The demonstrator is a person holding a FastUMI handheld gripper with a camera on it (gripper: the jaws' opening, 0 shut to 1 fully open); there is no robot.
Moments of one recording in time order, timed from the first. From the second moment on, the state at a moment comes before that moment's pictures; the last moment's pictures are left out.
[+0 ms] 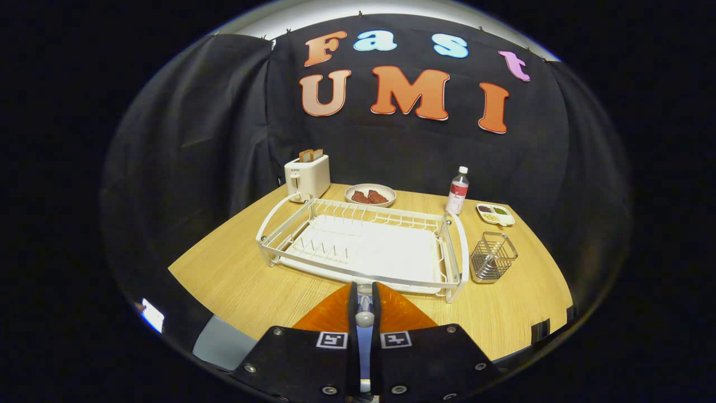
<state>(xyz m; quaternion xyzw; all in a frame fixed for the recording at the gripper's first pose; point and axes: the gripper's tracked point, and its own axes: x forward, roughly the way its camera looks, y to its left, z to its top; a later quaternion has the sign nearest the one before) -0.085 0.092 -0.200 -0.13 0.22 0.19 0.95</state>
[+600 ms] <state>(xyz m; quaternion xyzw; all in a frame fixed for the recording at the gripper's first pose) -0.076 0.088 -0.239 -0.17 0.26 0.20 0.93</state>
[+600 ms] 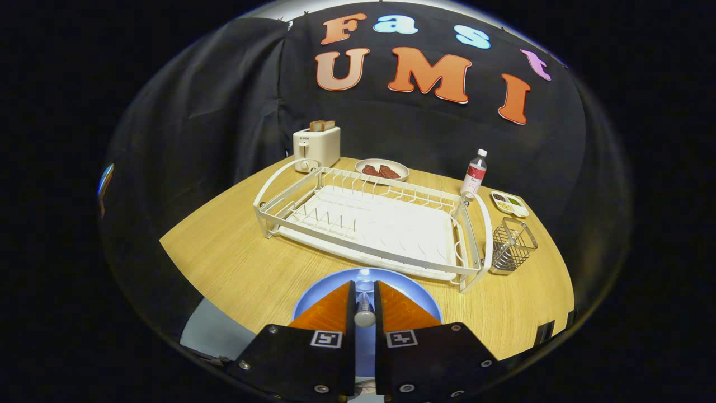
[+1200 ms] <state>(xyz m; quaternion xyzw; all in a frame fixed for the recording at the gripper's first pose) -0.034 0.037 -0.155 -0.12 0.22 0.11 0.96</state>
